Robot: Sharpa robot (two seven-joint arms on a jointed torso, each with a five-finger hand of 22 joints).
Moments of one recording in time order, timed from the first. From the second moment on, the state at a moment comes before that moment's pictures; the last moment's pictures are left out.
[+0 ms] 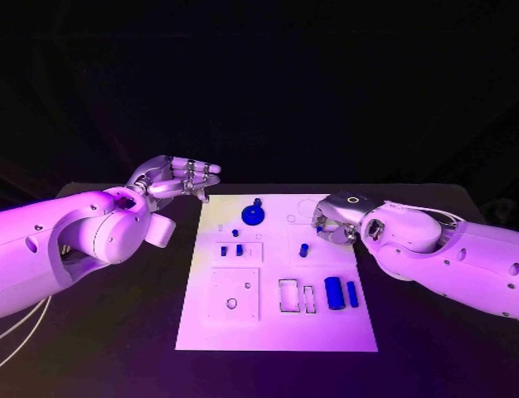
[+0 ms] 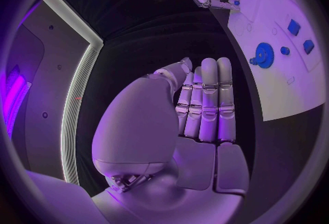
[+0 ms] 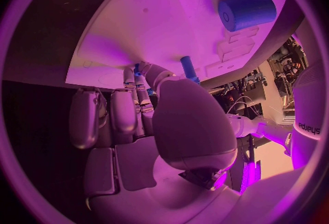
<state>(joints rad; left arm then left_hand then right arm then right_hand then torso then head) 1.24 -1.00 0.02 1.62 -0.20 -0.32 0.19 1.46 -0.19 0.47 0.10 0.05 1.06 0.15 0.09 0.15 1.11 0.10 0.26 0.20 1.16 0.02 0.83 0.49 0.18 0.99 0.11 0.79 0.74 1.24 -0.74 -0.13 1.43 -1.77 -0.23 -0.18 1.41 -0.11 0.40 0.05 0.20 1.11 0.14 0.08 0.09 1.12 0.08 0.16 0.07 1.47 0.00 1.24 1.12 0.07 1.43 0.10 1.31 1.31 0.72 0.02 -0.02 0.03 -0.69</state>
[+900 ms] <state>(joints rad) 1.24 -1.00 0.02 1.61 -0.20 -0.32 0.19 1.47 -0.18 0.47 0.09 0.05 1.05 0.16 0.09 0.15 1.10 0.10 0.26 0.20 1.16 0.02 0.83 0.48 0.18 1.00 0.11 0.78 0.74 1.23 -0.76 -0.13 1.44 -1.73 -0.30 -0.16 1.42 -0.10 0.52 -0.03 0.16 1.18 0.12 0.11 0.12 1.18 0.09 0.16 0.08 1.47 -0.02 1.29 1.15 0.05 1.46 0.08 1.39 1.31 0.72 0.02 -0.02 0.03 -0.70</state>
